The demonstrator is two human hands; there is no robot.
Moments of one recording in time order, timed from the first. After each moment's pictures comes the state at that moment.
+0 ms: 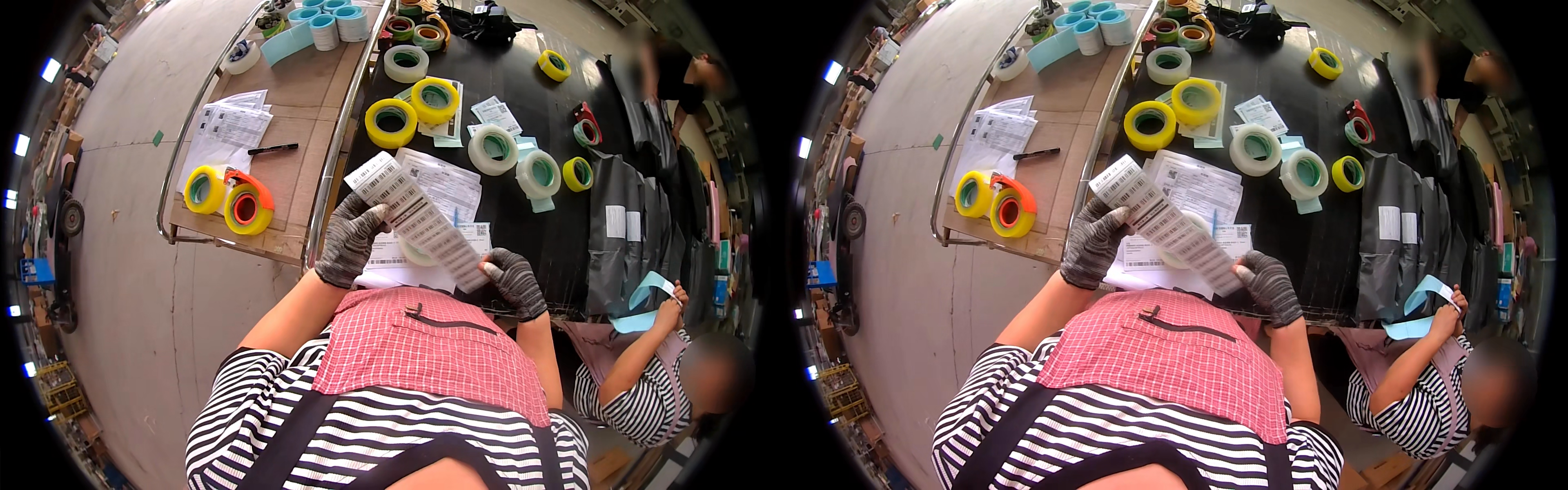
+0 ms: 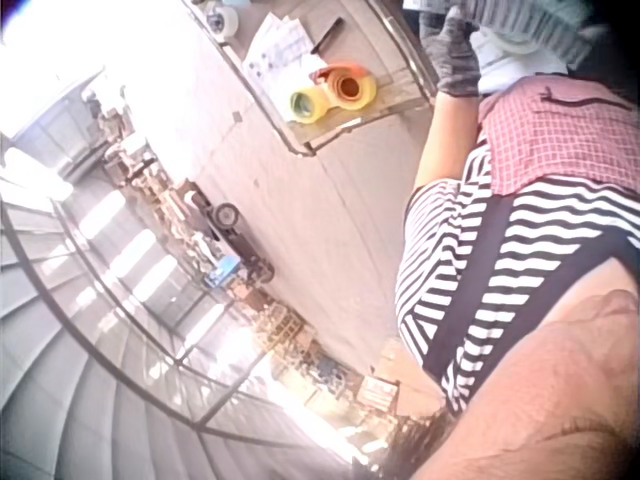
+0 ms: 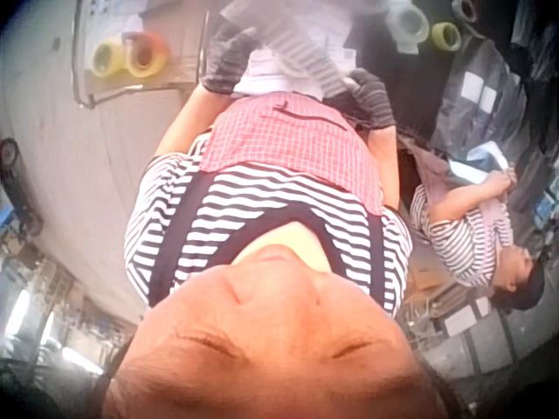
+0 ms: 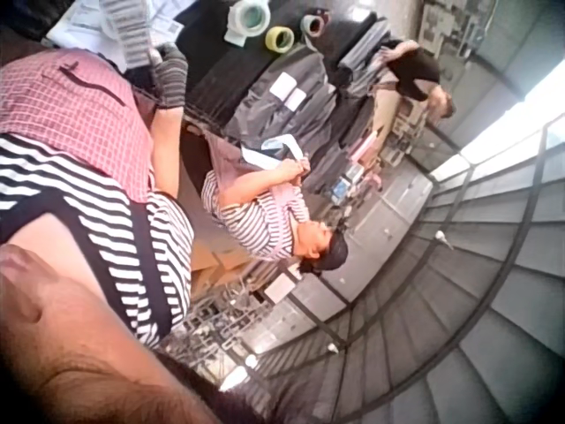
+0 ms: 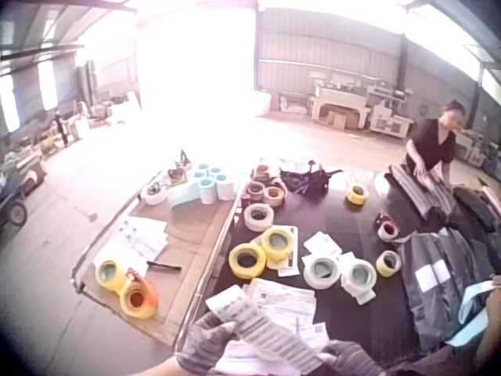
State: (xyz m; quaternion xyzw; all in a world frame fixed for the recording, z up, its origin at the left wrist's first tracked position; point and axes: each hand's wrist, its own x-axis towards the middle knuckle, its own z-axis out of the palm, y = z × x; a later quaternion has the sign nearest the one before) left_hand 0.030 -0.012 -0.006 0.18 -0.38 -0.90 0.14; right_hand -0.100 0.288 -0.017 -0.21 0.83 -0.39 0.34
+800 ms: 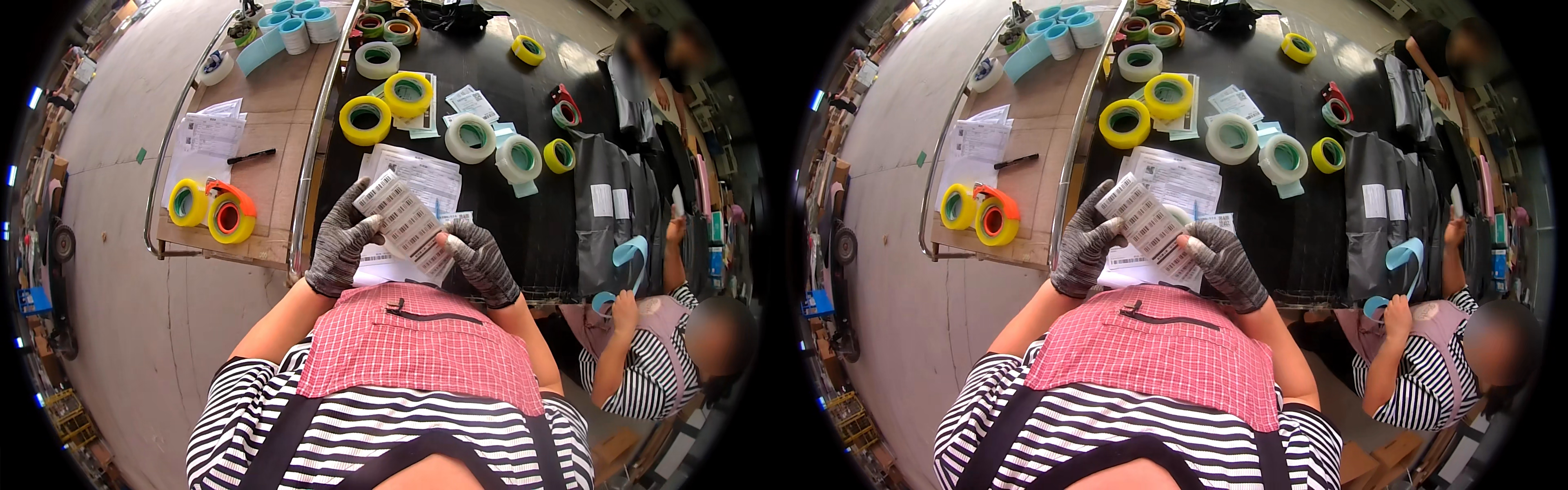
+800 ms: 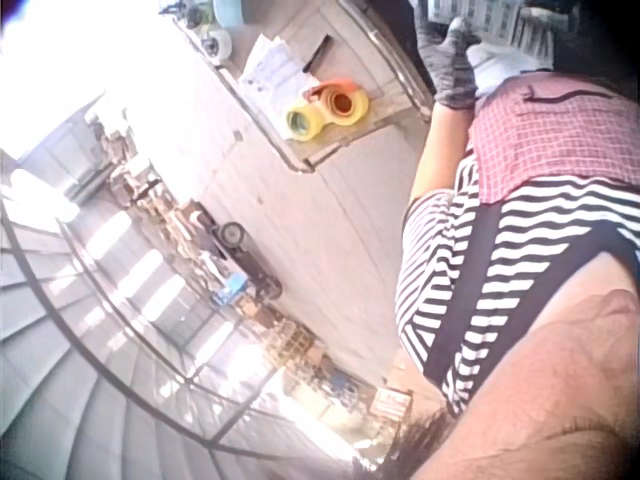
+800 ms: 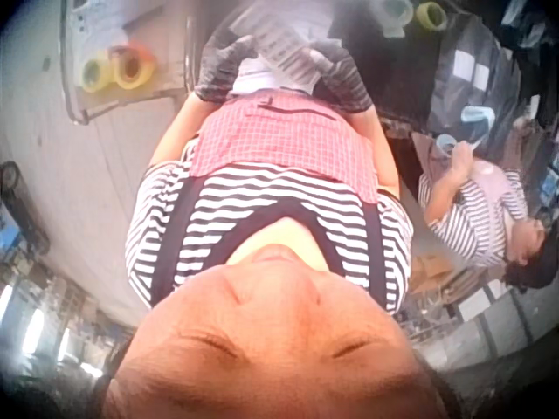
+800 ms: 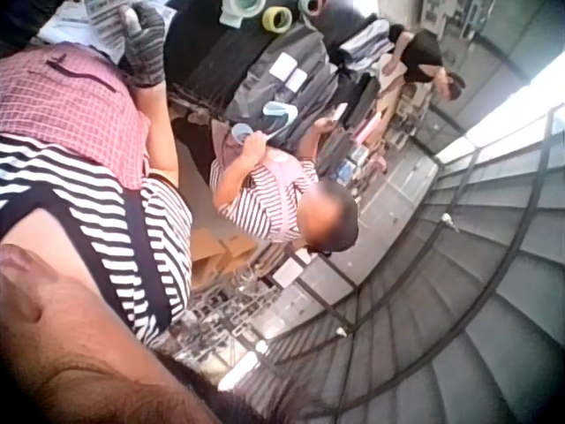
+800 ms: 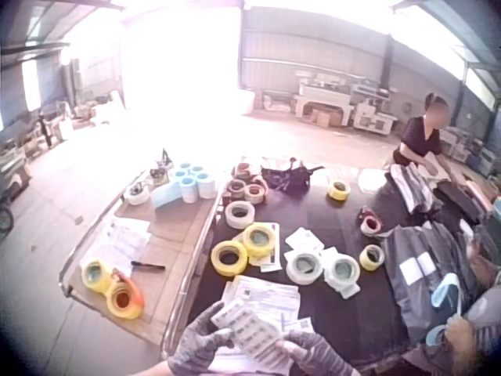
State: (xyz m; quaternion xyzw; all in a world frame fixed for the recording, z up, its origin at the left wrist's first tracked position) left_hand 0.034 0.012 0.014 0.20 -0.46 -0.86 0.10; right_hand -0.071 0.229 0.037 -0.15 0.64 -0.64 0.39
